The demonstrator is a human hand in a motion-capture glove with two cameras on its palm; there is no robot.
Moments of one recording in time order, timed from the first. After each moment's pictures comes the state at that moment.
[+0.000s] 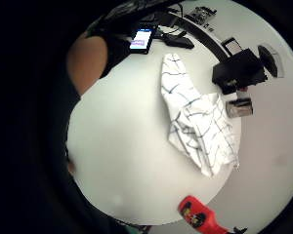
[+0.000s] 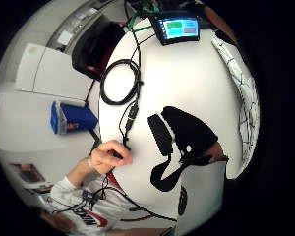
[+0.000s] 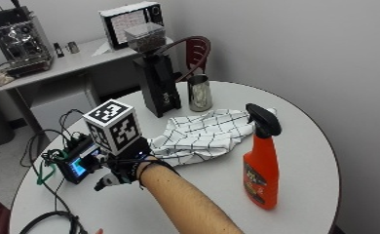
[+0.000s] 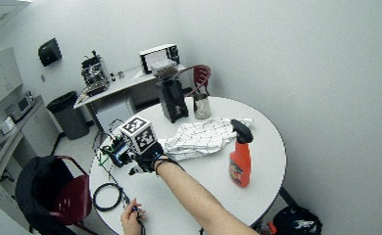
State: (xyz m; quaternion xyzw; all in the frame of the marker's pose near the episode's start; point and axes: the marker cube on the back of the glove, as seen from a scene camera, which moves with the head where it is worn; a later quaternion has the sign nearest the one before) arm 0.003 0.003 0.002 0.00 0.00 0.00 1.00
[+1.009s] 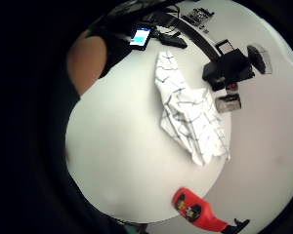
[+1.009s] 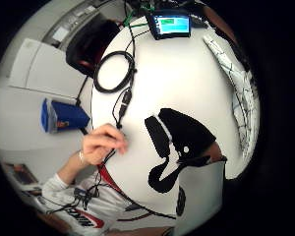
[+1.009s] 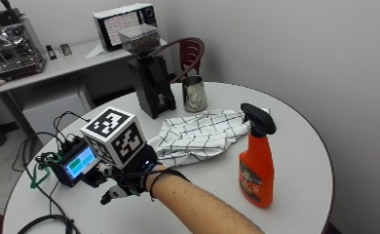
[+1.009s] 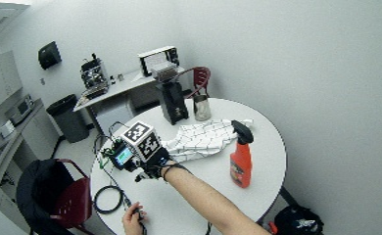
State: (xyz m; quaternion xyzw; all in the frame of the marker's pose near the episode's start) arm -0.018 0.046 -0.008 0.00 0.05 -0.02 1.00
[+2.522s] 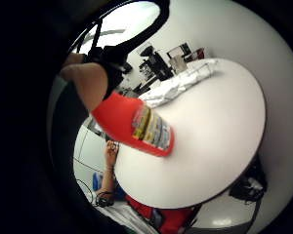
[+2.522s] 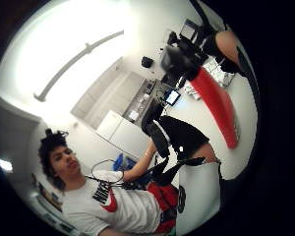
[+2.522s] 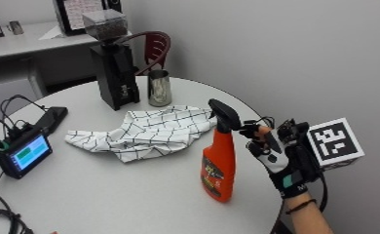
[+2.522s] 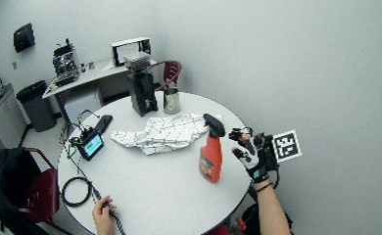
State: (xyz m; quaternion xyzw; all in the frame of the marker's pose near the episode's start) arm 0.178 0.324 -0.006 0.41 -0.46 0.16 0.77
